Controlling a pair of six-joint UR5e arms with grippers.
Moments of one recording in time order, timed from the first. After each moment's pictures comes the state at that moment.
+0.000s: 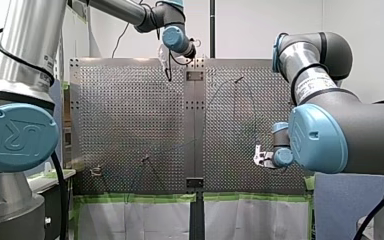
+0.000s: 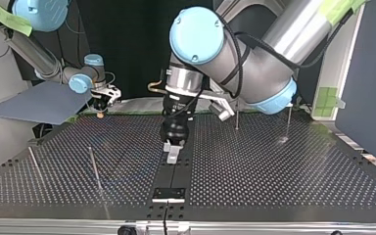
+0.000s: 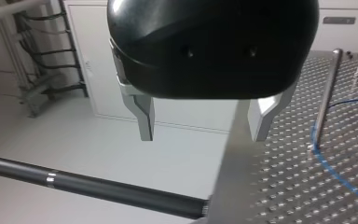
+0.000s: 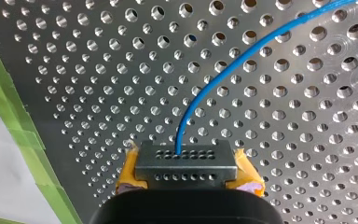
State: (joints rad) left arm -0.62 -1.75 -1.38 -2.98 -1.95 -1.78; right arm 1.74 -0.61 1.45 -0.54 1.51 1.65
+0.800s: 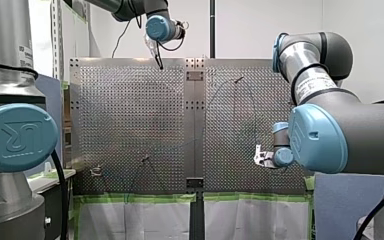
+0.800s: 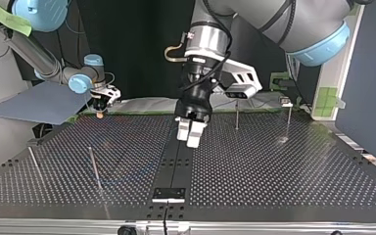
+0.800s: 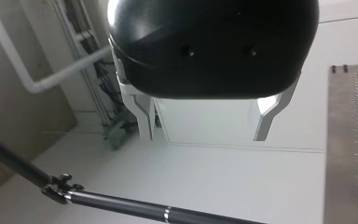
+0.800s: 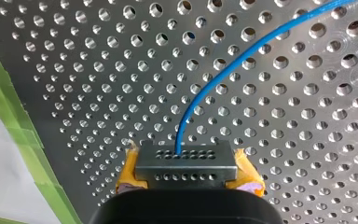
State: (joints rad) left arm -0.62 -1.51 -1.62 -2.74 -1.93 -1.77; right arm 1.74 -0.61 1.45 -0.54 1.51 1.65
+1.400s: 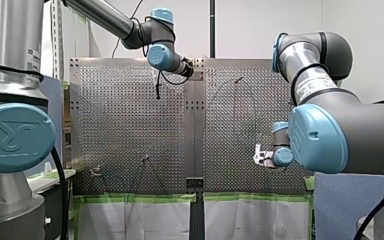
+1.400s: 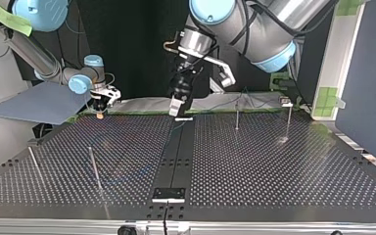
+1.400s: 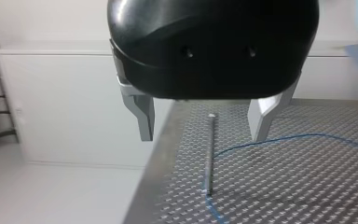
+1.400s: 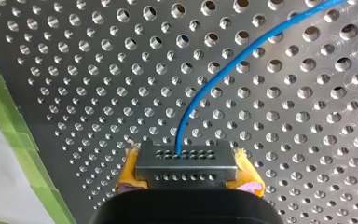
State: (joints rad) left arm -0.64 -1.64 -1.73 -2.84 -1.84 -1.64; right arm 1.74 -0.61 1.44 -0.54 1.51 1.65
